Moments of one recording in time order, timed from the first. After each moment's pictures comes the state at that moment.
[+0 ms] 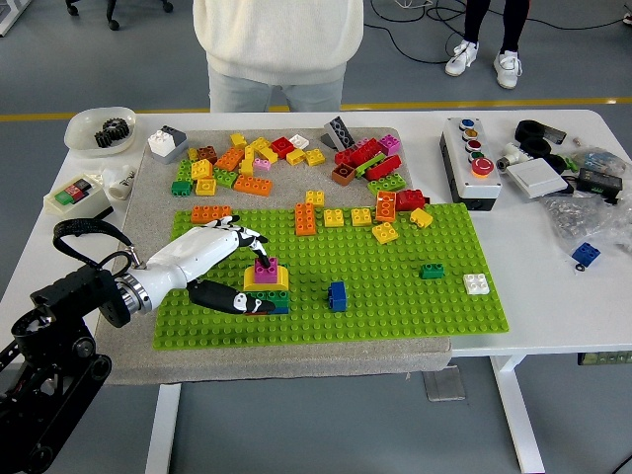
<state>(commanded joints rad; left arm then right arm) -0.24 0.21 -1.25 -1.47 2.27 -0.33 -0.17 0.13 -0.12 1.63 0.18 -2.27 0.14 -0.04</state>
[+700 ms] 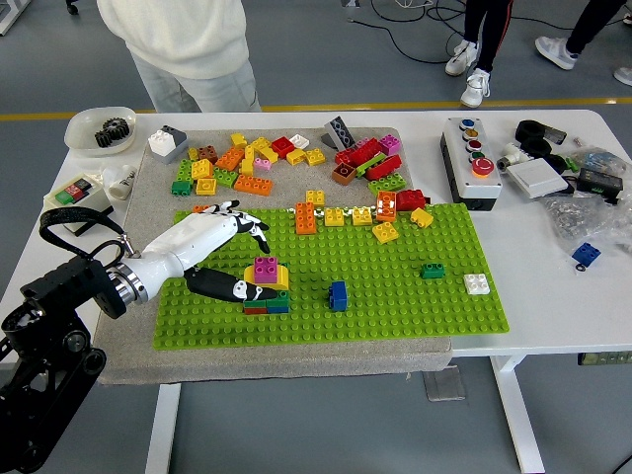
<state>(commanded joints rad) -0.24 0.21 -1.28 -1.55 2.20 -0.30 -0.16 0.13 -0.11 1.63 0.18 -2.27 0.14 -0.04</state>
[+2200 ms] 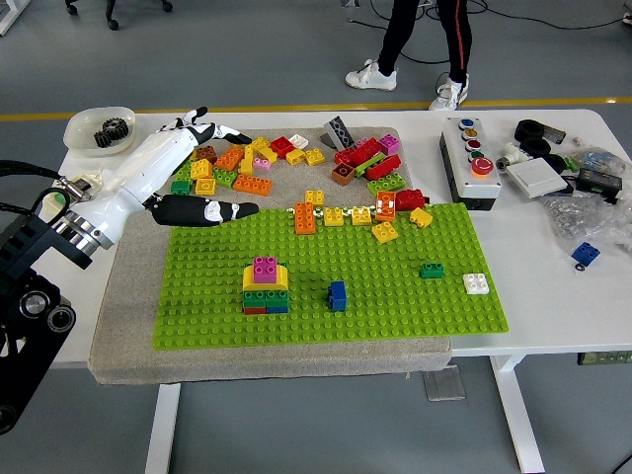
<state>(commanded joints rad) -0.32 0.28 -1.34 -1.57 1.96 -0.11 -0.21 0.15 -0.12 1.61 0.18 -2.27 0.13 -0.05</state>
